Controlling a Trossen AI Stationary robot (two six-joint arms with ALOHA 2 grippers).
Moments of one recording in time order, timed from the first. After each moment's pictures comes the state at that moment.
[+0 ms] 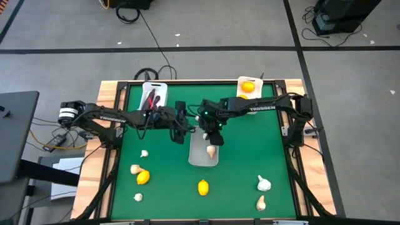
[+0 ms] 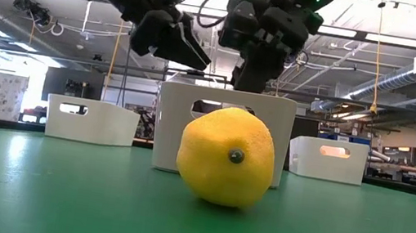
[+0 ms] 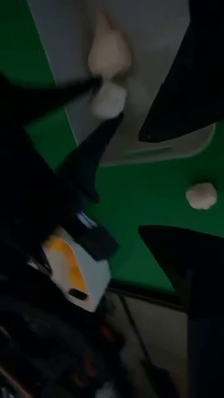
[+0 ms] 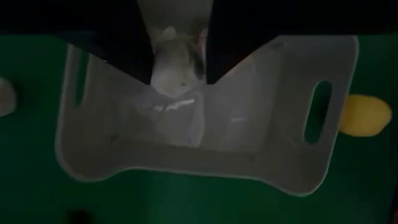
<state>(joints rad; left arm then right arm) 0.09 1.39 0.80 0.13 -0.16 0.49 -0.17 1.85 1.40 -0.67 -0.38 -0.13</state>
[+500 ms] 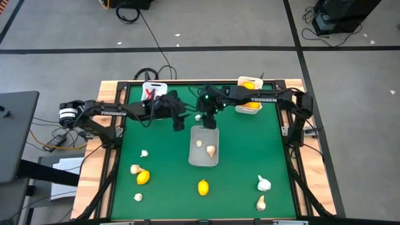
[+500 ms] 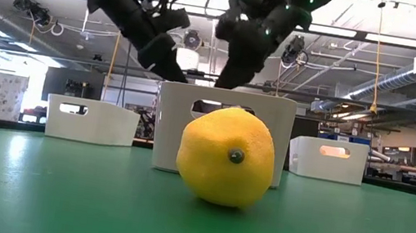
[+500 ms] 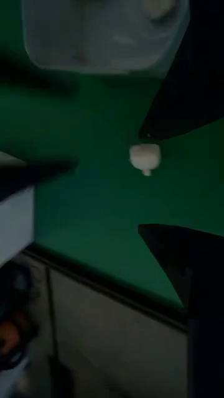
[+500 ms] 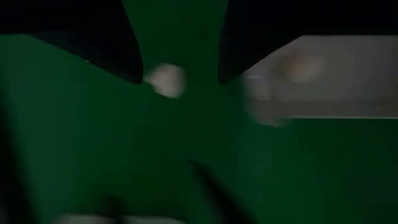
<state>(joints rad) 0.27 1.39 0.80 0.01 -0.17 0.26 -0.29 1.84 1.48 -0.60 -0.13 -0.18</state>
